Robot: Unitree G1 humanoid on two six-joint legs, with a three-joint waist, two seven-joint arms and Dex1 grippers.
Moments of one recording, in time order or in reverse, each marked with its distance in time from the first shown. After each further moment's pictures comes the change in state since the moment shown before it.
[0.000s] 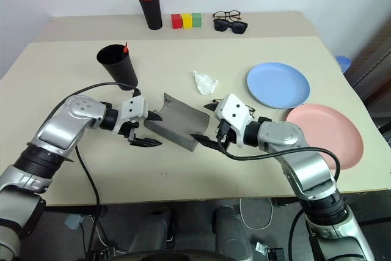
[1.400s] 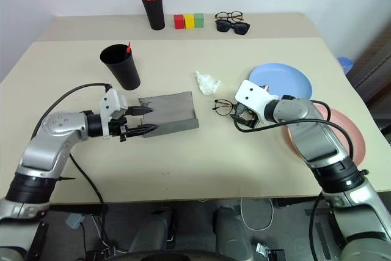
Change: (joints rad) left arm 0.333 -0.091 0.367 -0.333 -0.128 0.127 0.269; right arm -0.261 -0.186 0.157 0.388 -0.376 -0.093 -0.012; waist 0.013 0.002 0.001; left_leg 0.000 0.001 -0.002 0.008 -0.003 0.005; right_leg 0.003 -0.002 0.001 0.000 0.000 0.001
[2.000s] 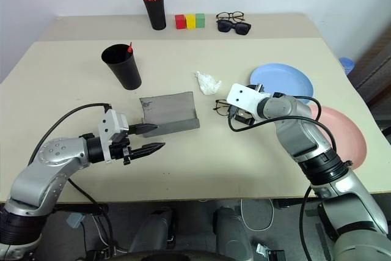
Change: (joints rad) left arm 0.208 -0.004 0.024 -0.280 -0.116 0.078 0.103; right arm -0.021 0.059 0.068 0.038 -0.190 0.046 -0.014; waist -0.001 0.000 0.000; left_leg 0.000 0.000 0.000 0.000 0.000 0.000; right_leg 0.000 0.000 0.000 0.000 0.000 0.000
